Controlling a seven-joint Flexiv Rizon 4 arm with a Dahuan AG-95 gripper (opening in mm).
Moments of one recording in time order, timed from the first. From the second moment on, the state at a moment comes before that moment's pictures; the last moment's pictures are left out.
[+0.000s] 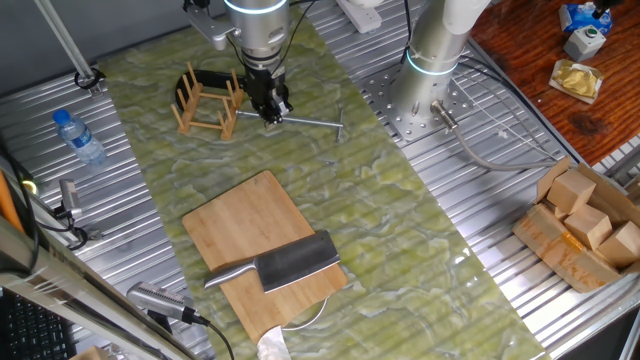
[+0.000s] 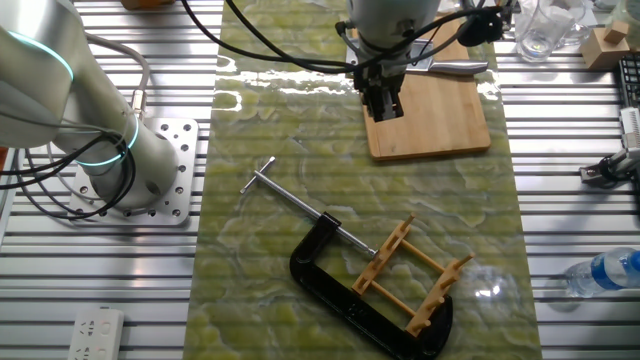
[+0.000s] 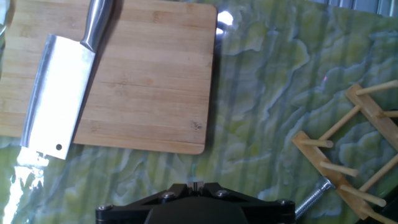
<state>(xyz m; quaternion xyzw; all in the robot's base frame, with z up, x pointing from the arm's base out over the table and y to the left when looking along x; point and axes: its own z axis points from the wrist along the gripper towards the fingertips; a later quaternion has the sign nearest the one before) 0.443 0.020 0.190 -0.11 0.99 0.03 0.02</state>
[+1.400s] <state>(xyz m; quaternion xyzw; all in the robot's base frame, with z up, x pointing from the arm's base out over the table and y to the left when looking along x) 0.442 0.020 0.190 -0.10 0.99 0.02 0.02</state>
